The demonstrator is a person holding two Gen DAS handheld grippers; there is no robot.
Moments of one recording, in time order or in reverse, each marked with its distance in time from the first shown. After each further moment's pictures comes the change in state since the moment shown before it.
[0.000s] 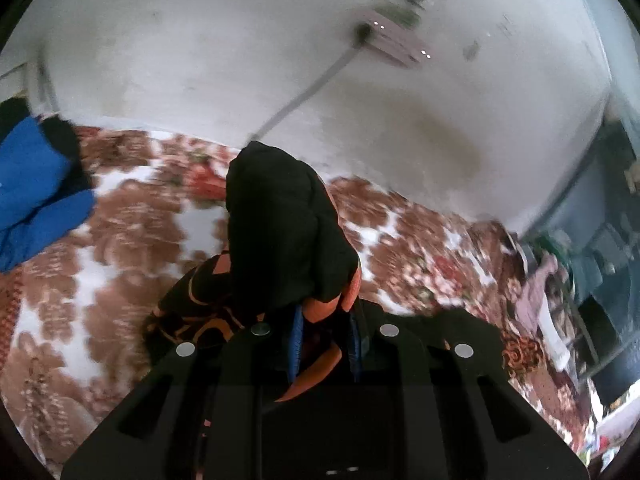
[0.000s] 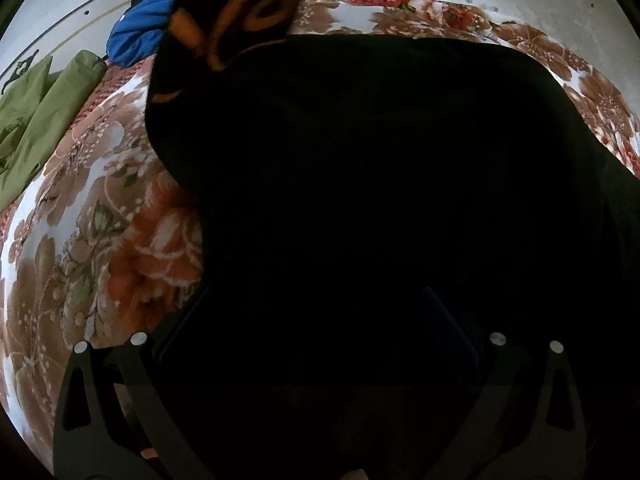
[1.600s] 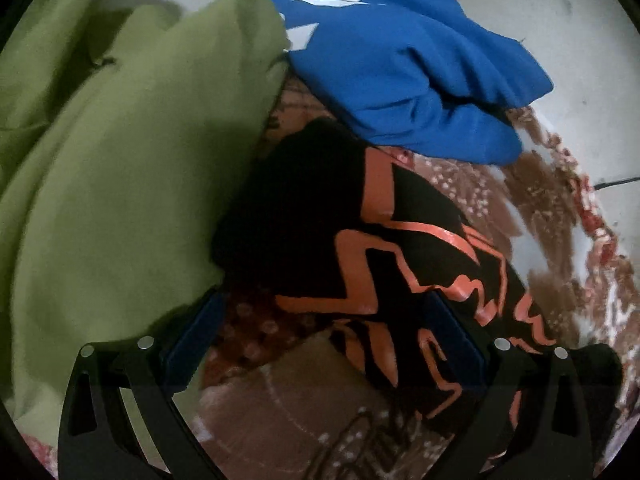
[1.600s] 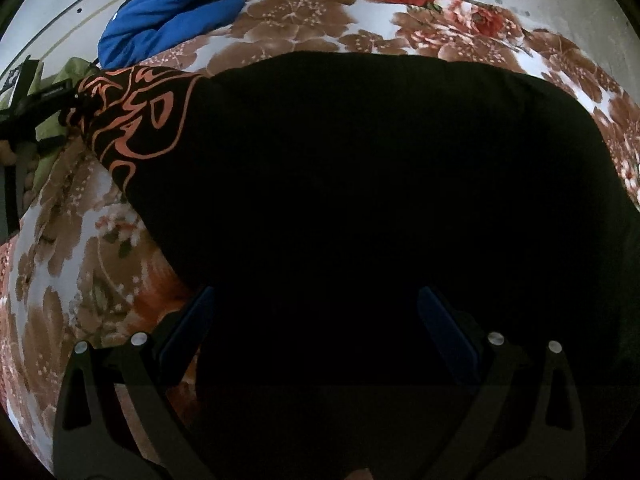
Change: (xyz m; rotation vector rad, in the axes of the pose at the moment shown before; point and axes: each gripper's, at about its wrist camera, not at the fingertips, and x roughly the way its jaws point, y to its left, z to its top) left arm -0.060 0.426 -0.110 -0.543 0.049 0.614; right arm 0.025 0.004 0.063 -0.025 0.078 0.036
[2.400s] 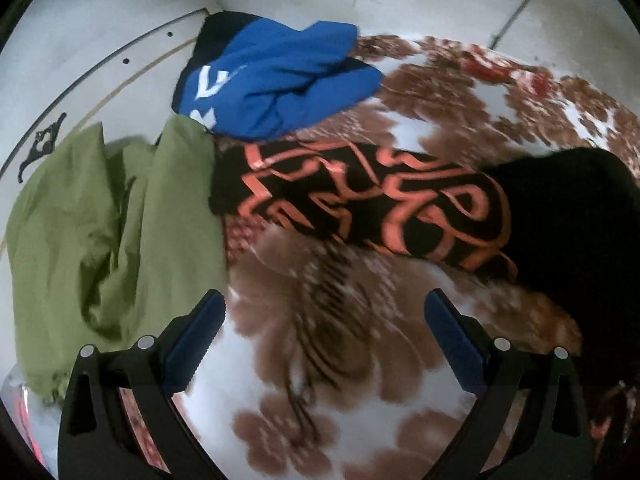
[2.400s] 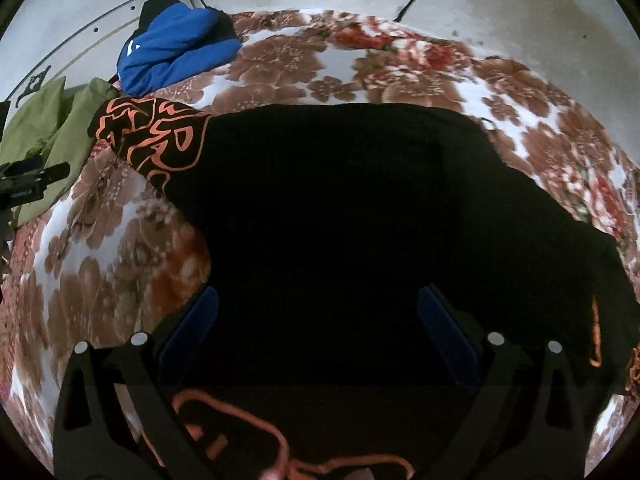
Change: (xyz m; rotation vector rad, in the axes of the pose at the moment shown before) left arm -0.131 -0.074 -0.107 0.555 -0.080 0.165; right arm -0.104 -0.027 -0.020 -0.009 -0.067 -0.027
